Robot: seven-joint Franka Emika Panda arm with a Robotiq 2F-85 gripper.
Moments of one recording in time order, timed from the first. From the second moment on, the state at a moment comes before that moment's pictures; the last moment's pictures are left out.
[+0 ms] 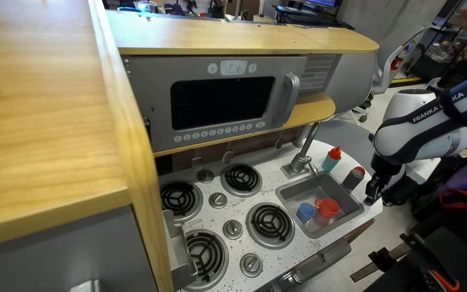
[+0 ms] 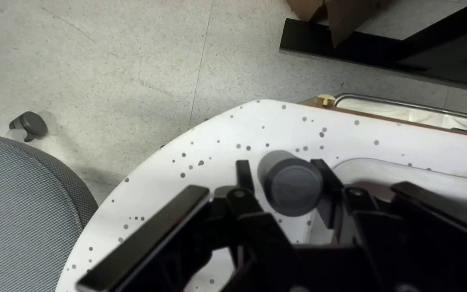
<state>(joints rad) -0.36 1.02 -0.14 -1.69 -0.17 2.52 -0.53</state>
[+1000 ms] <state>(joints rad) -0.37 0.93 -0.05 -1.72 -0.16 2.43 -0.50</state>
